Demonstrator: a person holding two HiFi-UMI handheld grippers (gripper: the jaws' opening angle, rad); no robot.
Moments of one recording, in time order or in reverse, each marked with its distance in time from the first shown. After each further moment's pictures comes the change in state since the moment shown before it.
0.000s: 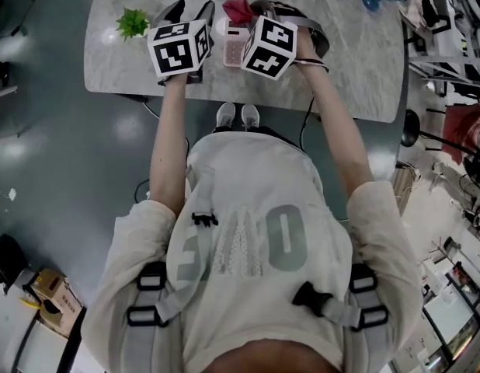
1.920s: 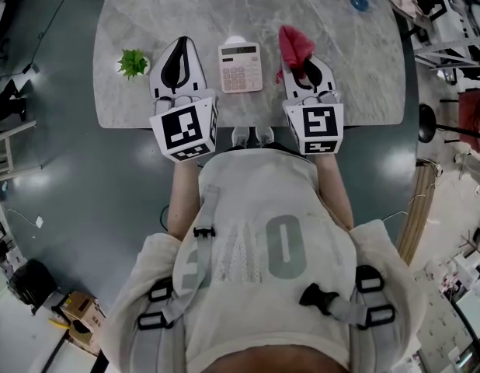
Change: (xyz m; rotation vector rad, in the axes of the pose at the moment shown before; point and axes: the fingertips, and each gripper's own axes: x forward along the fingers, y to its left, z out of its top) left arm -0.089 -0.067 0.080 0.247 -0.403 0.068; right arm -0.138 -0.026 -0.076 0.901 -0.492 -0.428
